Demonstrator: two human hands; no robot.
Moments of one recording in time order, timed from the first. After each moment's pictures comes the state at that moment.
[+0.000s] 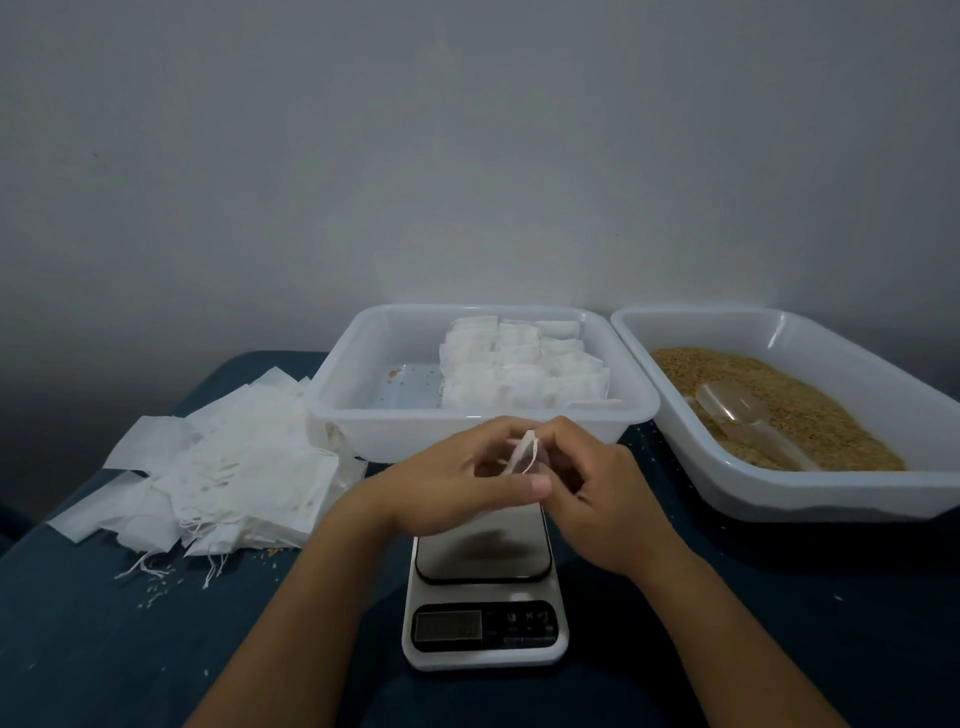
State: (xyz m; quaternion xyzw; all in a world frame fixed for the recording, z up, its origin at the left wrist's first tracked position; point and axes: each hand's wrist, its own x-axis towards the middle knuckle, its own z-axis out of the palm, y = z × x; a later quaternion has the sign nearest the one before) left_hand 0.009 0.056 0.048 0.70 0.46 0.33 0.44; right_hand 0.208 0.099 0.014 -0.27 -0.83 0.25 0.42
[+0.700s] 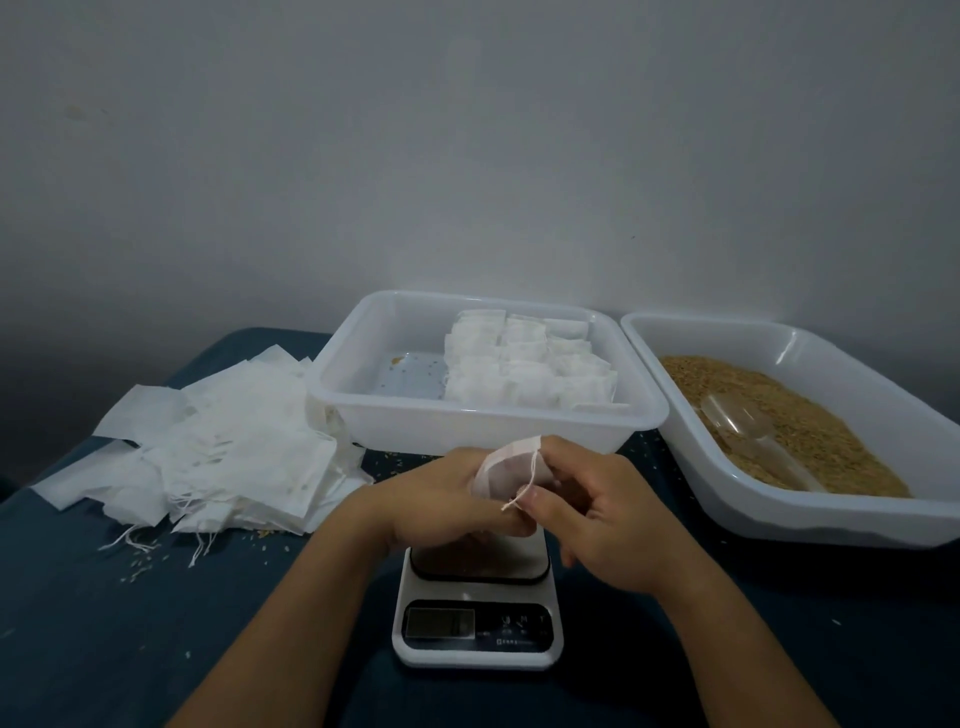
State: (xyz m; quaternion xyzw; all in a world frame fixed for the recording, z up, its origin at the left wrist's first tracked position) left_hand 0.008 0.059 0.025 0.70 0.43 0.32 0.48; right_hand 0.217 0.090 0.028 -0.26 -0.86 0.32 0.30
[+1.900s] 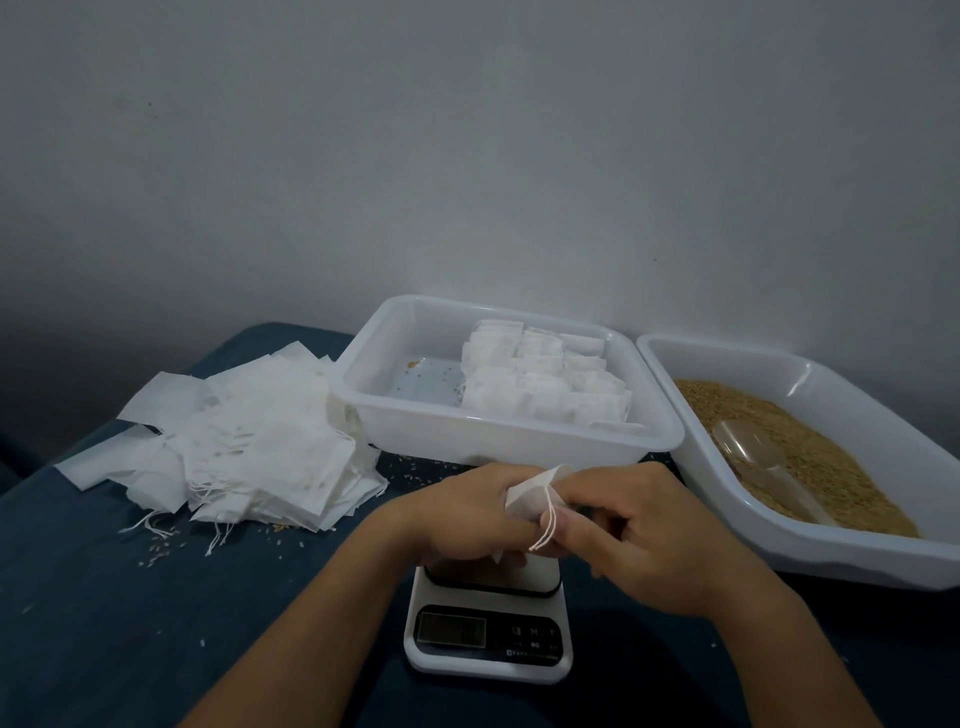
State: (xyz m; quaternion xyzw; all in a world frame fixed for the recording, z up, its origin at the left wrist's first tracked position) left_hand 0.015 0.061 0.020 0.69 0.41 0.34 0.49; right_hand 0.223 0.083 0.062 -0.22 -0.93 0.18 0.23
